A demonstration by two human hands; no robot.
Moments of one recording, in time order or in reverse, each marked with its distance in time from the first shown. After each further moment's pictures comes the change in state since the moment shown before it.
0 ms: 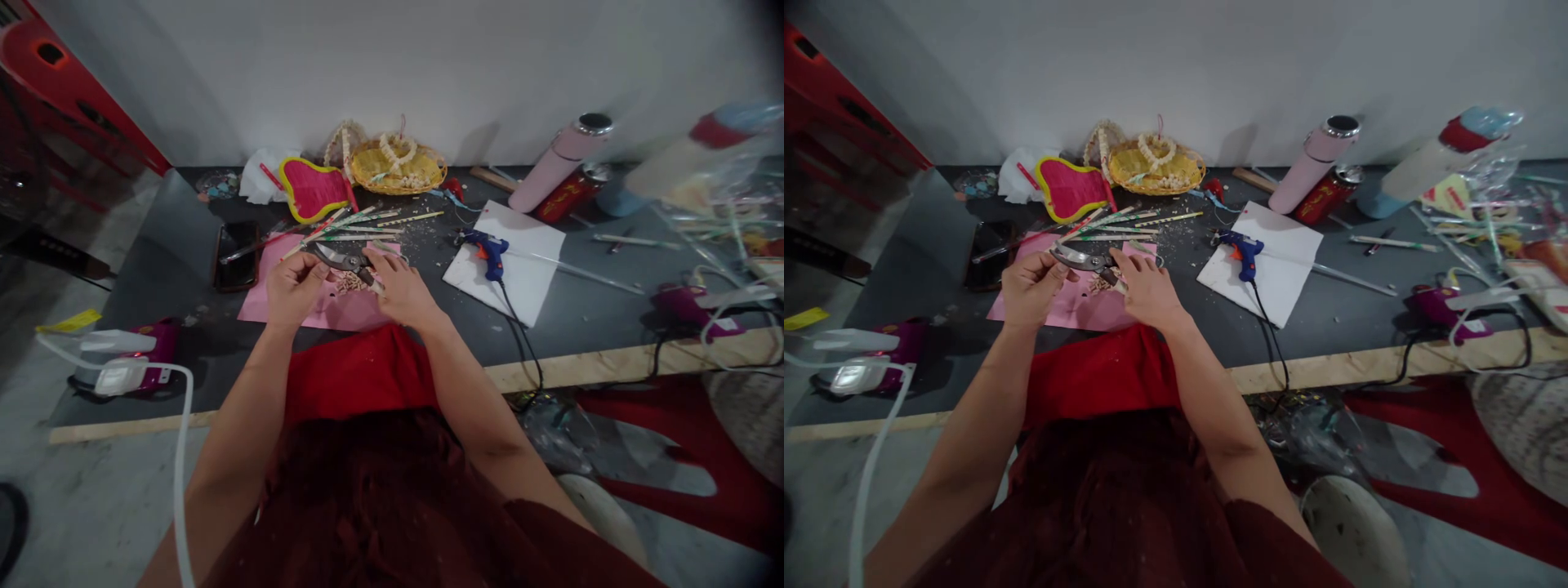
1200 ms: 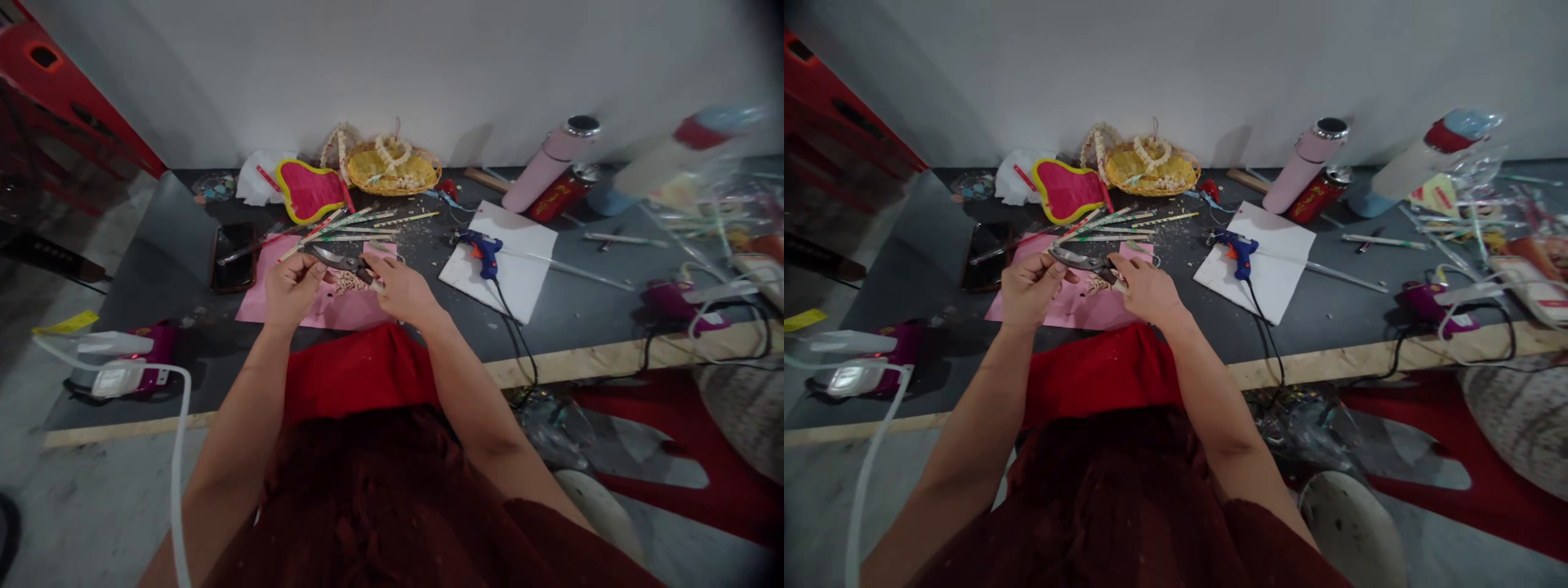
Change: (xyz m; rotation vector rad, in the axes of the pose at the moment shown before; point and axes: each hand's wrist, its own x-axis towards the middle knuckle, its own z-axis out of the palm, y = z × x) left_hand -0.001 -0.001 0.001 -0.008 -0.010 -0.022; right_hand -0.002 -0.002 -0.012 0.031 -0.045 0.032
